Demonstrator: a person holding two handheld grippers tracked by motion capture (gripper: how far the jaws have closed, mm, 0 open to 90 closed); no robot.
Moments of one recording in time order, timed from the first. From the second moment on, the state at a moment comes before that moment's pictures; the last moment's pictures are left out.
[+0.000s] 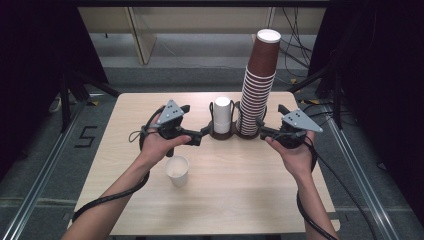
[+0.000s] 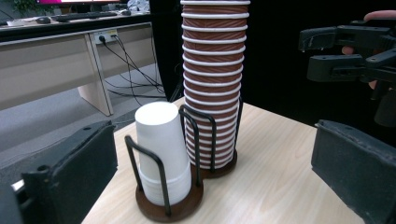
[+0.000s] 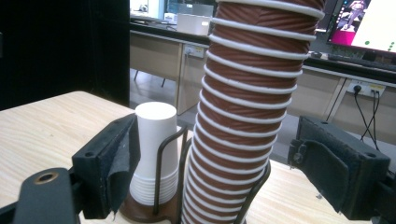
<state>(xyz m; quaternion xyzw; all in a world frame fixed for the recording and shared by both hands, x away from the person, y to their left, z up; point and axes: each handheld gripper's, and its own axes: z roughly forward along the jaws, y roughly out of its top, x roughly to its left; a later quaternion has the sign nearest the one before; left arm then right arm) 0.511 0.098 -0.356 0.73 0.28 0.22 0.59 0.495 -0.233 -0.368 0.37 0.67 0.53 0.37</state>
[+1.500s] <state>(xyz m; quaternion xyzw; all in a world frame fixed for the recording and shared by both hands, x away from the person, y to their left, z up) 0.616 -0.029 -0.309 0.74 0.25 0.21 0.59 0.576 -0.230 -0.270 0.39 0.64 0.55 0.37</state>
